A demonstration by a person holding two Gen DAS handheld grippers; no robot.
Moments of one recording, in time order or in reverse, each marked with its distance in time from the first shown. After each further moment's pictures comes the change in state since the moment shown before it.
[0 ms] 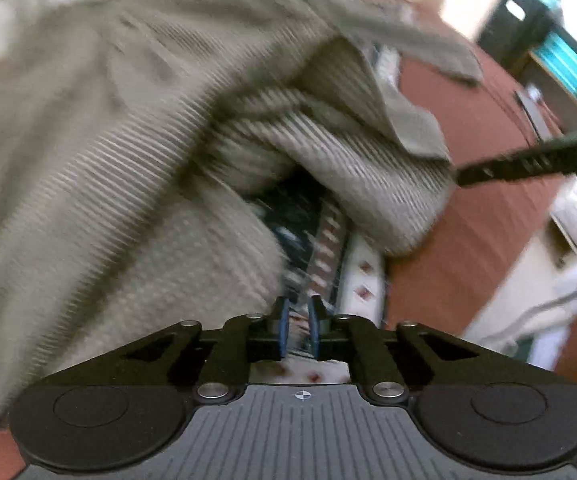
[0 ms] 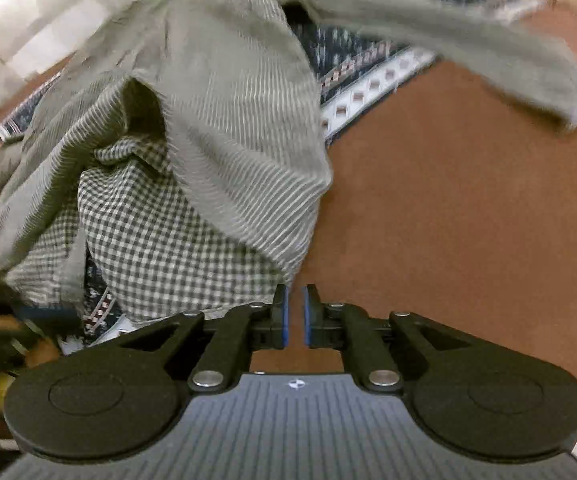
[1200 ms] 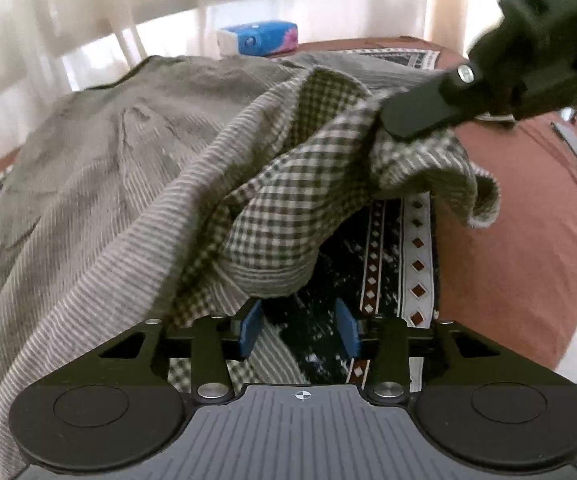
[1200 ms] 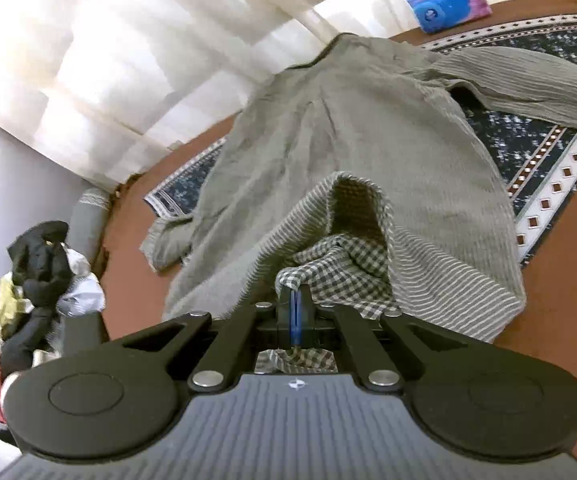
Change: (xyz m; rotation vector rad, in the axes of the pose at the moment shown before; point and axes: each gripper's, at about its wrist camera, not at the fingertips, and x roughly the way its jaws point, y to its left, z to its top) left arm 0.029 -0.035 0.028 0.077 -0.144 0.134; right arm -0.032 0.033 0.068 0.090 -0.091 0.525
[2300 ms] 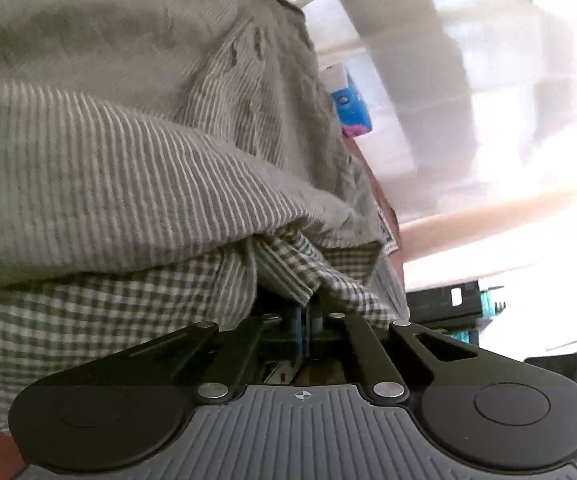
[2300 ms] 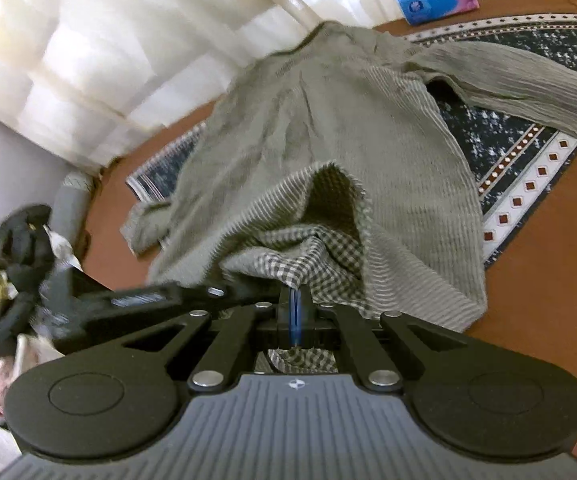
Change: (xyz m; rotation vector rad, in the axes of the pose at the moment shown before) left arm 0.002 0.119 -0.031 -0.976 -0.125 -0.544; right arm 0.000 -0.009 0.006 -0.033 0.074 -0.088
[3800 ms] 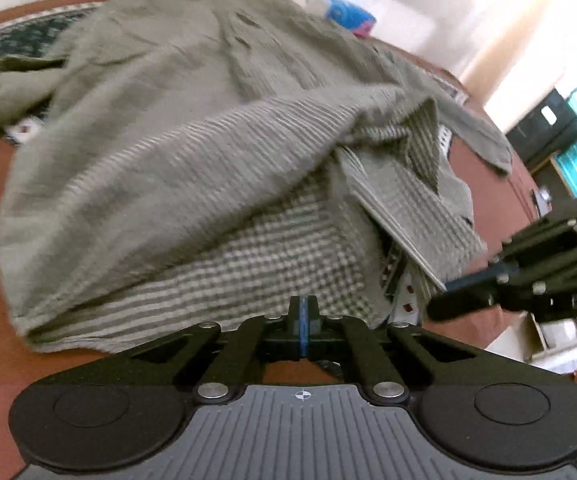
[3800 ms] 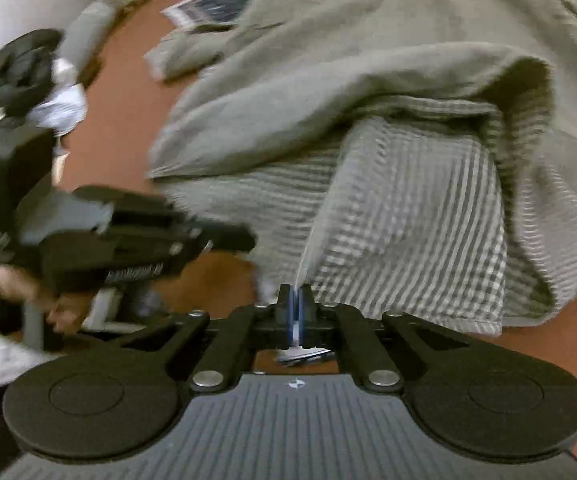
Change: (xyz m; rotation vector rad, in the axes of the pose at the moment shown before) left arm -0.084 0.006 -0.037 0.570 0.171 0.394; right arm 0.082 0.094 -0.060 -0.347 0.325 -0.058
